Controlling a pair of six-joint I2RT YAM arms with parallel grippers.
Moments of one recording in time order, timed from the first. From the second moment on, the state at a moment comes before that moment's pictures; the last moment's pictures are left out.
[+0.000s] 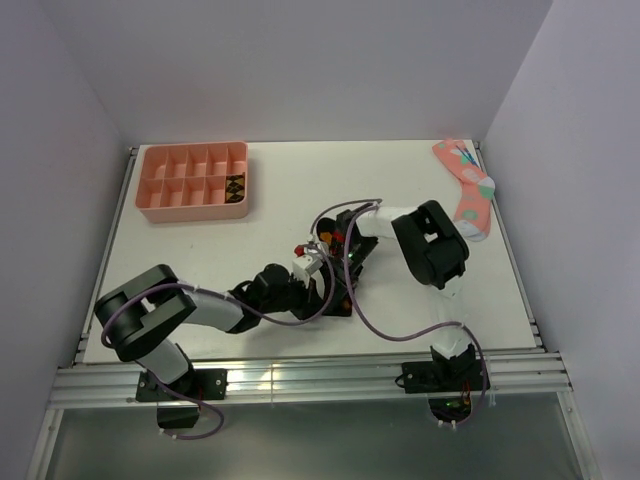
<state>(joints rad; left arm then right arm) -0.93 1.61 0.42 0.76 0.30 -0.47 0.53 2.15 1.30 -1.06 -1.02 -0.45</state>
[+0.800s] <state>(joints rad) -0.94 1.61 0.86 -0.05 0.17 -0.52 0.29 1.68 1.20 -0.72 -0.77 -0.21</state>
